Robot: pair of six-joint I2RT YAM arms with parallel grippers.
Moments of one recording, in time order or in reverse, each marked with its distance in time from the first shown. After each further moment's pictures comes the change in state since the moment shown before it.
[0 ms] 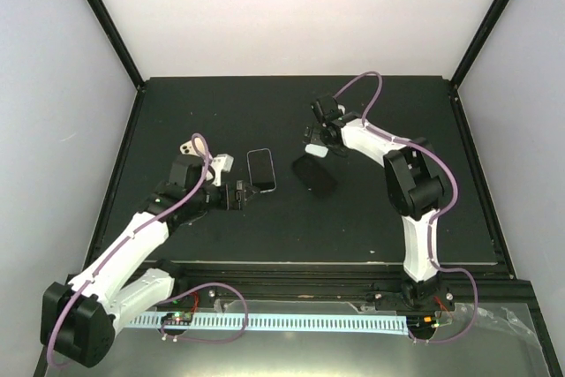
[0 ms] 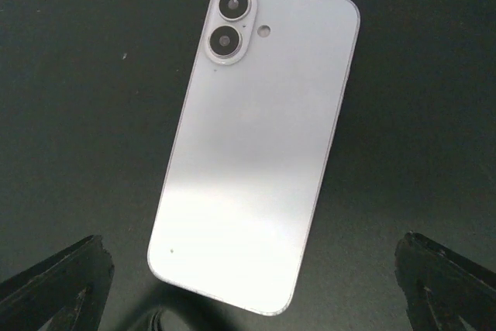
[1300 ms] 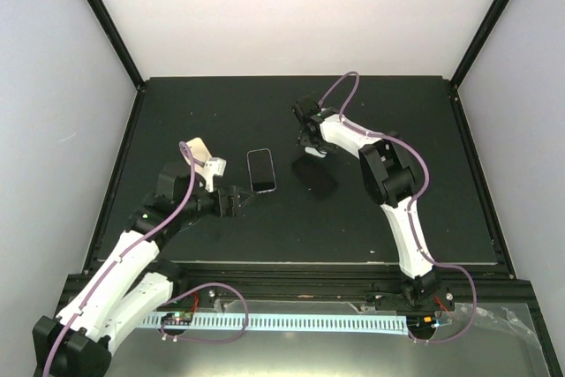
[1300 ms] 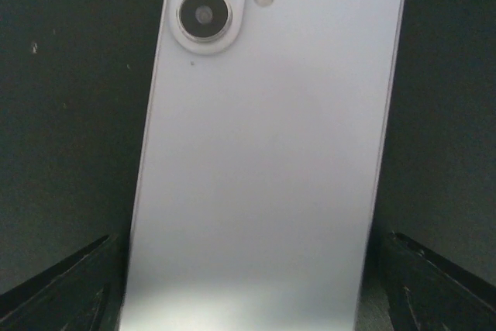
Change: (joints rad) left arm 0.000 -0.195 -0.031 -0.039 0.037 -0.016; right arm 0.053 0.293 0.335 -0.243 0.134 0.121
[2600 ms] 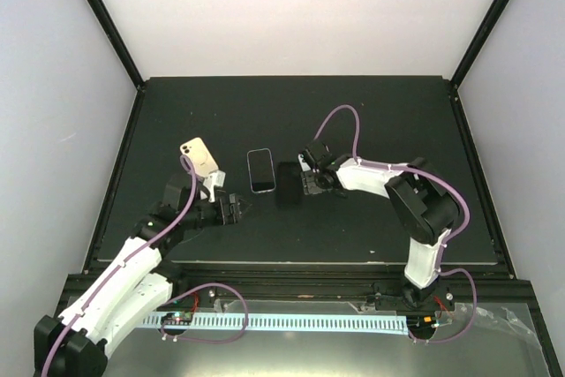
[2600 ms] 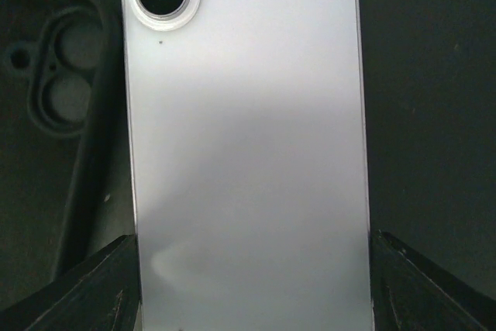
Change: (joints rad) left arm -0.034 -0.043 -0.114 0.001 -0.053 -0.190; right arm 0.141 -0.474 -0.764 0.361 -0.130 -0.314
